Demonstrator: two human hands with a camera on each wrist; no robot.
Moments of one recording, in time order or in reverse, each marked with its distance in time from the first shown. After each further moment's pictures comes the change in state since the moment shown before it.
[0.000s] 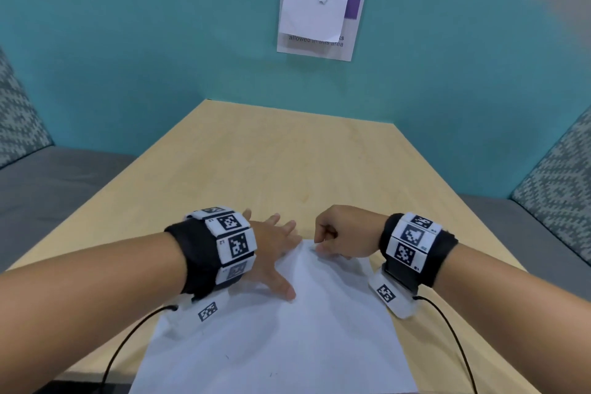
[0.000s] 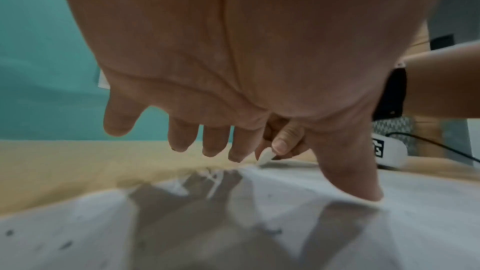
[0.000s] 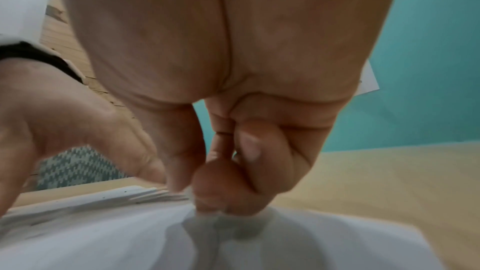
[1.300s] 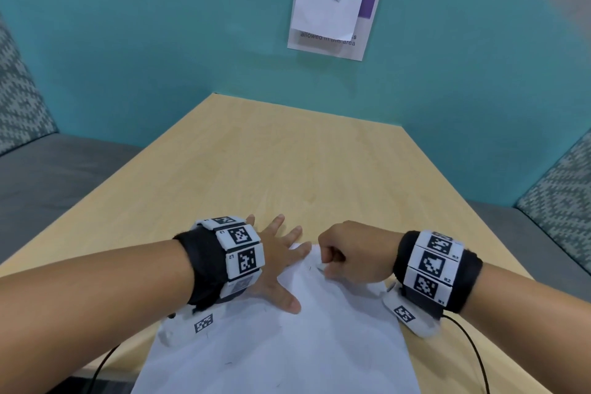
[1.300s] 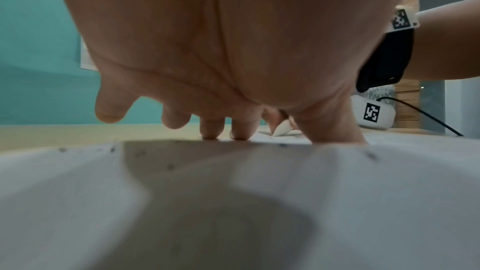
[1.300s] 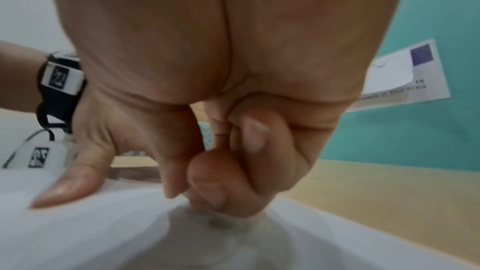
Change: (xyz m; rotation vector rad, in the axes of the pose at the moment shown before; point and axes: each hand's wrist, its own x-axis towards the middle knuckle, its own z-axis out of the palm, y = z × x) left_hand 0.012 -0.009 0.030 0.006 0.029 0.041; right_hand -0.014 -0.013 0.013 -0.161 -0.028 -0.087
